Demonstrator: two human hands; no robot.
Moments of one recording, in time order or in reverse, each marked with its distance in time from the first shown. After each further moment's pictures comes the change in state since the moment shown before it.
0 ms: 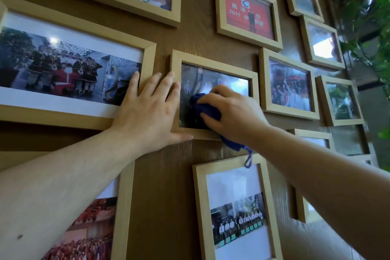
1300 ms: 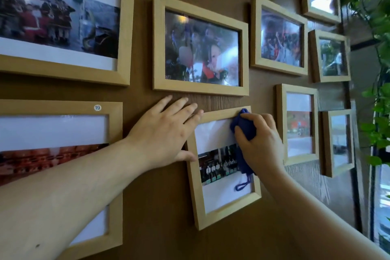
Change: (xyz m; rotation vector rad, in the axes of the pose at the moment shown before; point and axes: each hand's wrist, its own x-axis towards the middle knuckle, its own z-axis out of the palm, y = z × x) left_hand -0.074 0.065 0.030 -0.086 -0.174 0.427; right_hand -0.166 -0.020 0.052 0.342 0.183 0.760
